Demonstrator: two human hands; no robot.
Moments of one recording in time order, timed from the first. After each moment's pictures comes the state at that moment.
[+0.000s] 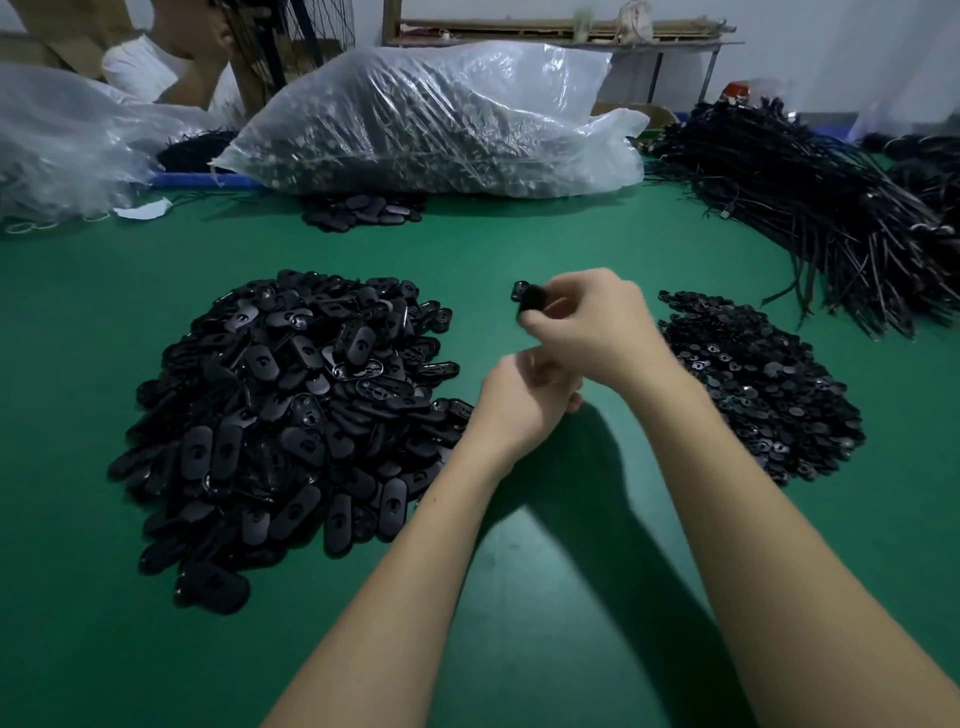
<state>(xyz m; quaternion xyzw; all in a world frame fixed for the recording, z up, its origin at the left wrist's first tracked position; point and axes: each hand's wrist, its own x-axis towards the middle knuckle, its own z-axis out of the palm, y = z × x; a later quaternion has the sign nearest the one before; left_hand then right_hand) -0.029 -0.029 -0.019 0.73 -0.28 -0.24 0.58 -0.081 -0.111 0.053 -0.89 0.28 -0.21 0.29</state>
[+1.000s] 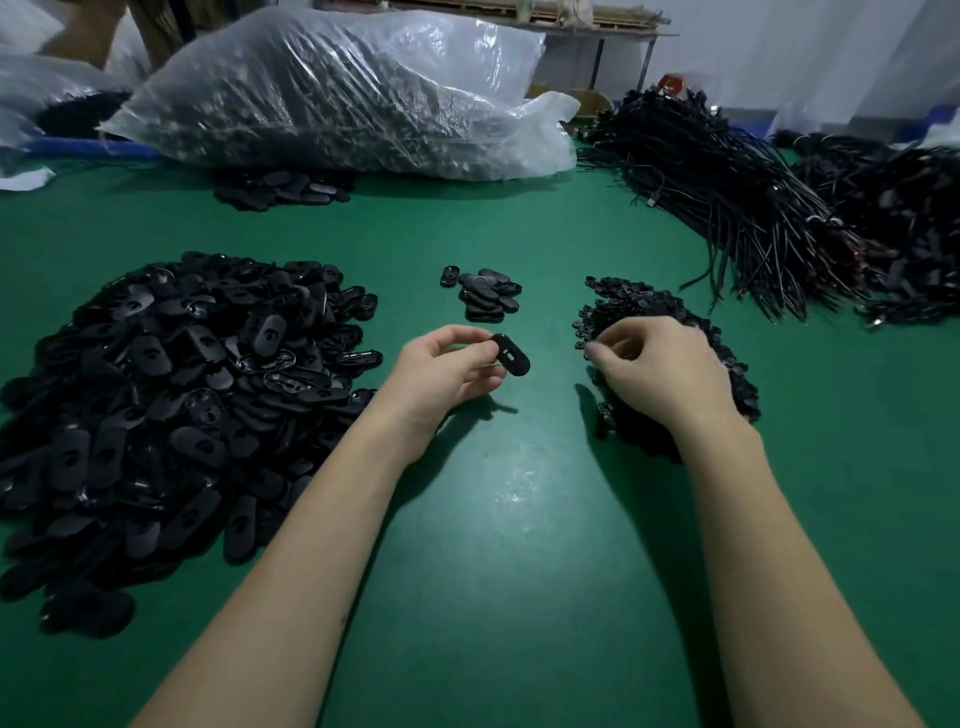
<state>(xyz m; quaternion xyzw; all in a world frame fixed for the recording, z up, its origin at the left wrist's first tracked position) -0.028 -0.023 -0.003 0.58 -0.17 -0.37 0.71 -0.175 -0.176 0.022 -0.86 0.43 -0.17 0.20</state>
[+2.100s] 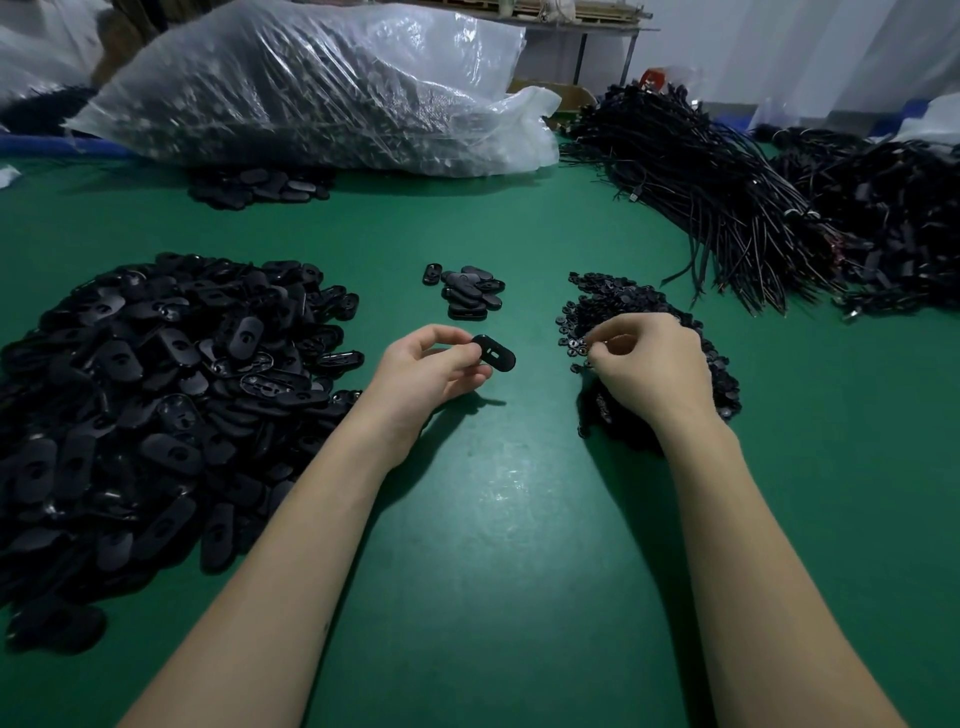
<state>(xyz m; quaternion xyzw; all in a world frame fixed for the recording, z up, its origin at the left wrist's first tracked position) -0.027 -0.024 -0.005 0.59 -0.18 -0.36 0.70 -0.177 -0.175 0.017 -0.82 0.46 -0.23 0.24</state>
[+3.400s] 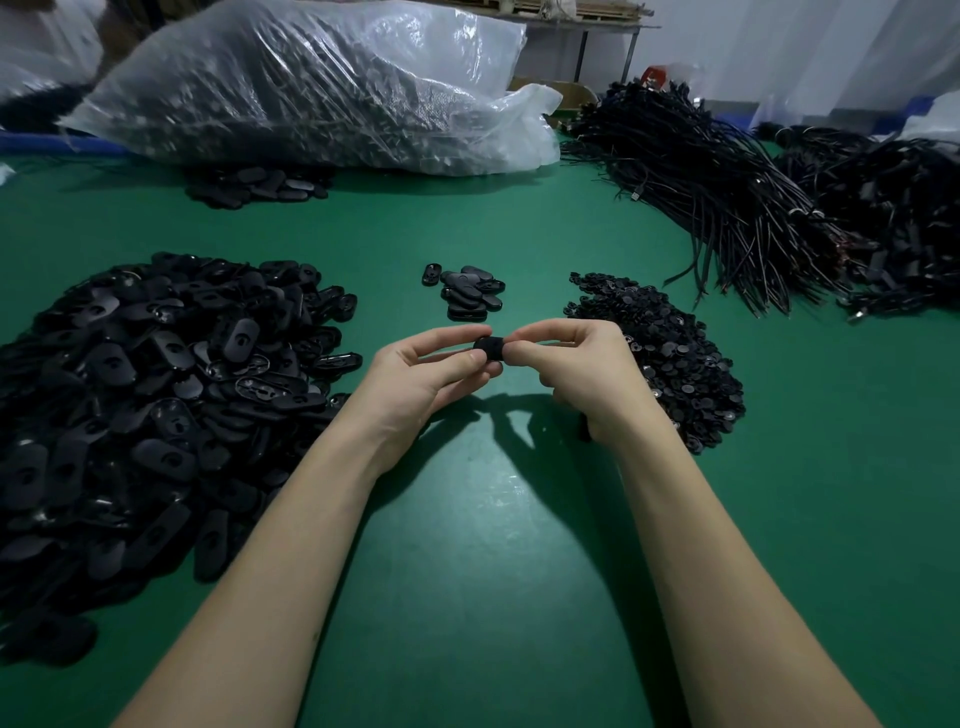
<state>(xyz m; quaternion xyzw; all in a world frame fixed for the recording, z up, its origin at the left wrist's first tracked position) -0.026 -0.017 -0.007 0.49 -0.20 -0.42 0.73 -0.142 -0.142 0.015 -0.71 0.38 -0.24 0.55</state>
